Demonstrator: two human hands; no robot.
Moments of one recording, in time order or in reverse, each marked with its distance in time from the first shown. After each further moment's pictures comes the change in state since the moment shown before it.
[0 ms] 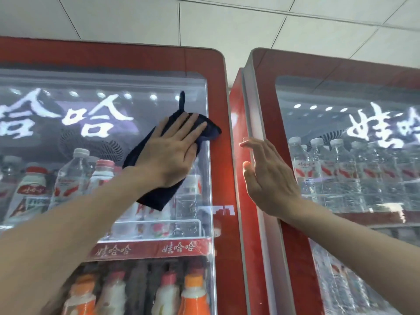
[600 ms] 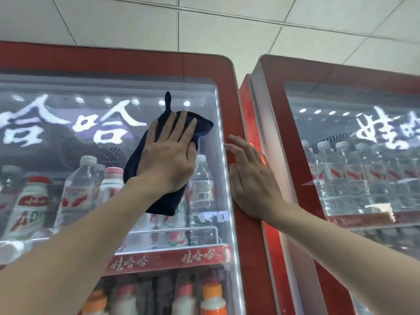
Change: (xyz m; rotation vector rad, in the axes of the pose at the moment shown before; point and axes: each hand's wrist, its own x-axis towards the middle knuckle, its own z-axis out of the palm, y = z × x) left_hand -0.010 -0.026 0.002 -0.015 0.044 -0.174; right_hand 0.020 -0.047 0.044 0.032 0.014 0.005
